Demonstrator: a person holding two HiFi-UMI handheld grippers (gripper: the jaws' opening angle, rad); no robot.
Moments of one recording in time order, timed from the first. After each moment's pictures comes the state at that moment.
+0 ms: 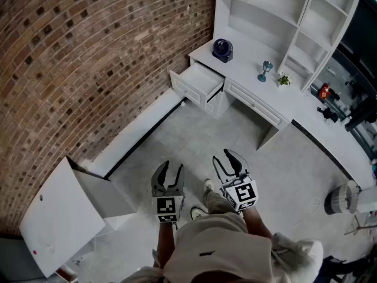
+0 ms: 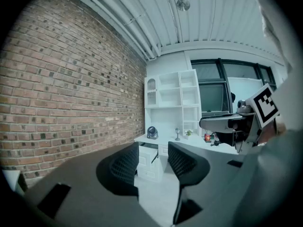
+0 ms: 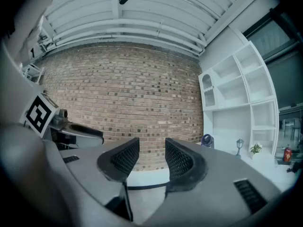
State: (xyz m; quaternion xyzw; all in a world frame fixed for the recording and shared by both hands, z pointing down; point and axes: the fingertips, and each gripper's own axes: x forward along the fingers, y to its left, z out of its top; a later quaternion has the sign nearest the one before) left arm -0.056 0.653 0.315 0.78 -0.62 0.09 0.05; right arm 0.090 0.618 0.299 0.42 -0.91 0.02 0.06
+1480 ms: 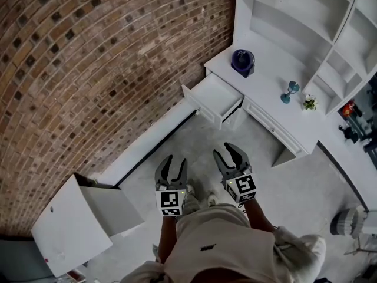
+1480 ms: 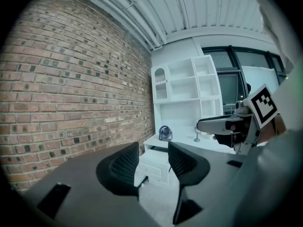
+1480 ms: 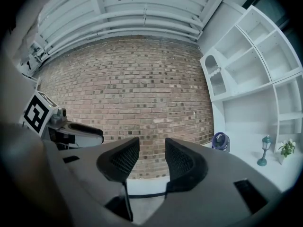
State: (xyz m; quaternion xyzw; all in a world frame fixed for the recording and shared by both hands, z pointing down) left arm -0.089 0.405 0.323 0.75 -0.65 0.12 0.05; right arm 0.044 0.354 0.306 0.38 -0.92 0.07 0.05
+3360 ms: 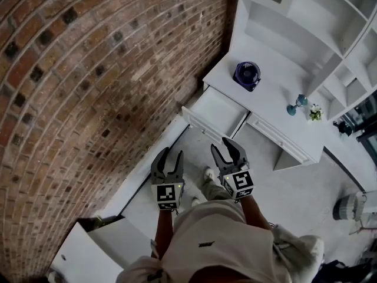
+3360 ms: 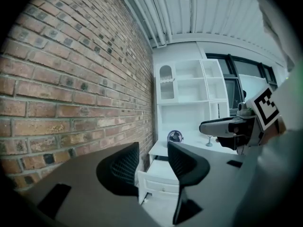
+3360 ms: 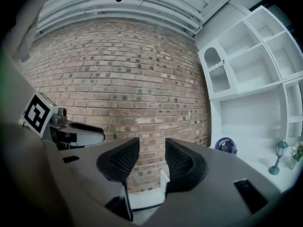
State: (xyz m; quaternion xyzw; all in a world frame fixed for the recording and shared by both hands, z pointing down) left arm -0.244 0.164 0.343 0.80 -0.59 0.10 0.04; right arm -0.101 0.142 0.334 0.47 -0.88 0.06 0.07
